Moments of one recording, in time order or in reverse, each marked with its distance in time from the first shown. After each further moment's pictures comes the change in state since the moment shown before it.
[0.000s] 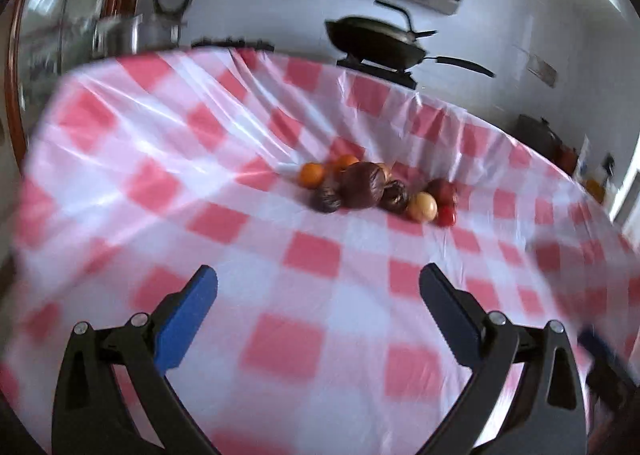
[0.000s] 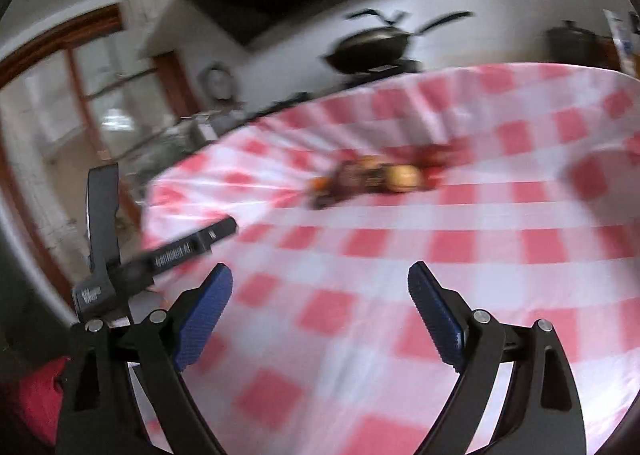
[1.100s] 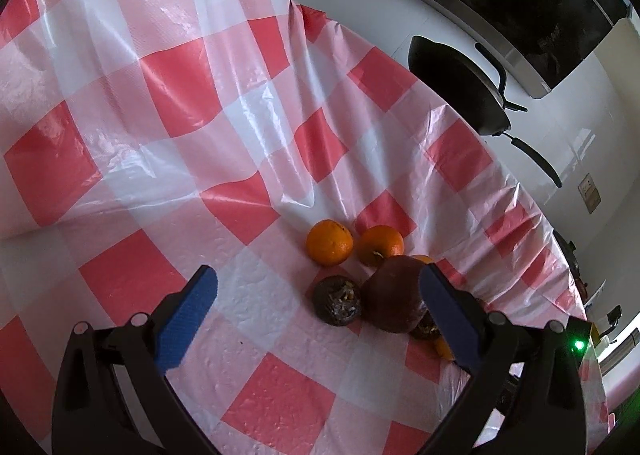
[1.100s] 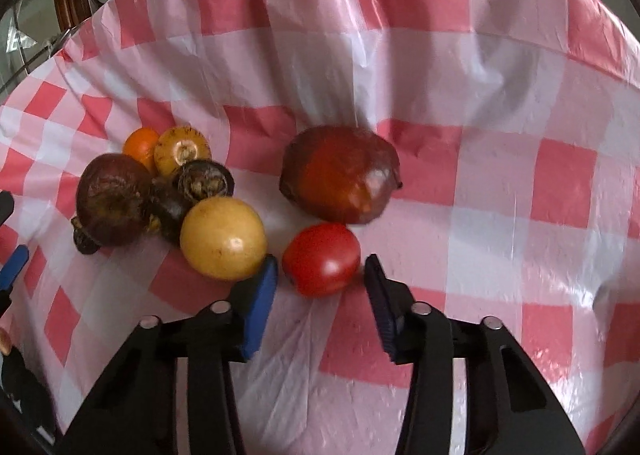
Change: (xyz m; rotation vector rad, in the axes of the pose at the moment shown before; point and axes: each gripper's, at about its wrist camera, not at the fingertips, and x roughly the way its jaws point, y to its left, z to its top) left arm 0.124 0.051 0.049 -0.382 -0.069 -0.044; right arm 0.269 -0.085 0.096 -0.117 0.320 -0.315
